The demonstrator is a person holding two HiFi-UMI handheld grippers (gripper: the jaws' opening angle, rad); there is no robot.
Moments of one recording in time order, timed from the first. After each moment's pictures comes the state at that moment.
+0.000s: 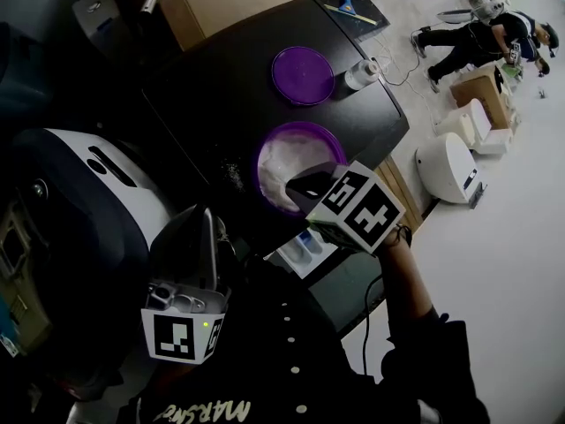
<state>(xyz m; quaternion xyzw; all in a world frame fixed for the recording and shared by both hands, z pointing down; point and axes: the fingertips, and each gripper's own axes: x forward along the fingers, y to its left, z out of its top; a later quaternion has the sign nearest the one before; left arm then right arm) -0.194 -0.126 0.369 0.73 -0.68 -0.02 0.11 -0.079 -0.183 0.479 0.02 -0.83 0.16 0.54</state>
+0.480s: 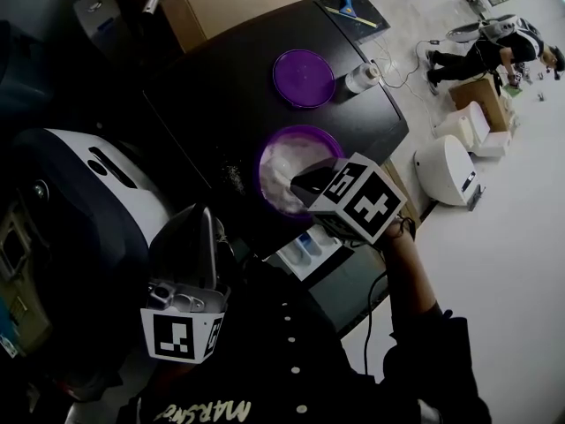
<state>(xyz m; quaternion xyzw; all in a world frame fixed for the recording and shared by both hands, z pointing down) -0.199 -0.130 0.369 0.72 -0.68 -0.03 0.11 -0.077 -0.195 0.481 0.02 -0.81 0.16 0.56</state>
